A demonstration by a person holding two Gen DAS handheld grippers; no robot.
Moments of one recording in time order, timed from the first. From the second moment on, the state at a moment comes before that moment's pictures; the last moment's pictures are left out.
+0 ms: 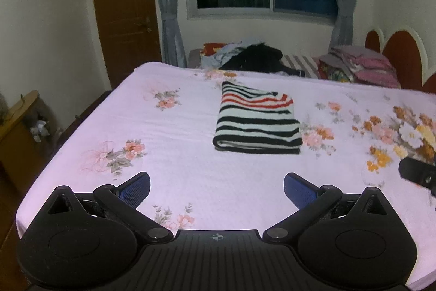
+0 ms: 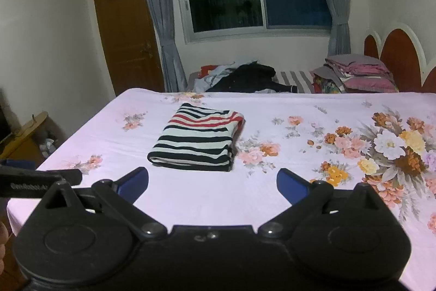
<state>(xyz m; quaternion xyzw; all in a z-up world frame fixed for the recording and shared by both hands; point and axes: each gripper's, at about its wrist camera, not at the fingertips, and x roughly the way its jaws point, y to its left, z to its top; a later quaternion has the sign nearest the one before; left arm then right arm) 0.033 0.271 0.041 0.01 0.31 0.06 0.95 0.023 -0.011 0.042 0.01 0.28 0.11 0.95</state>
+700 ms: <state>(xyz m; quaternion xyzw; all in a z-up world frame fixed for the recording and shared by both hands) 0.026 0.269 0.043 -0.01 0.31 0.07 0.95 0.008 -0.011 0.046 0.02 0.27 0.11 0.96</state>
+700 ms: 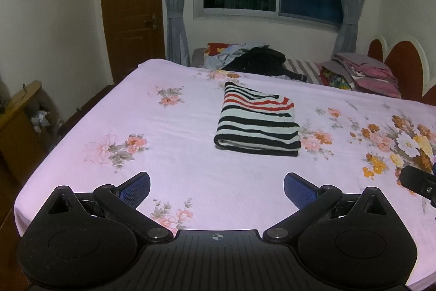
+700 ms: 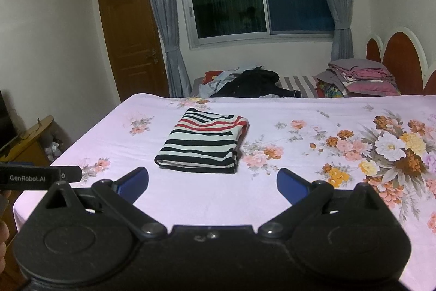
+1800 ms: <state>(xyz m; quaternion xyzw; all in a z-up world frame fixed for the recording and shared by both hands) 0.045 0.267 0.039 -0.02 0.32 0.06 0.94 0.029 -0.015 0.035 0.03 0.28 0.11 0.95</state>
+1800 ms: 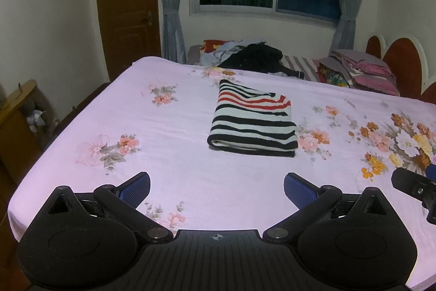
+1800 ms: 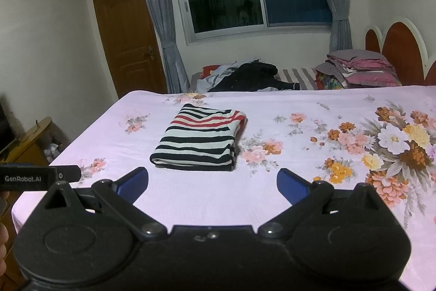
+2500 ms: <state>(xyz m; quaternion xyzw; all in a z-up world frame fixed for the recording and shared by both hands) 0.078 0.259 0.023 -0.03 0.34 0.03 0.94 0.048 -0.020 0.021 0.04 0.30 0.10 0.95</state>
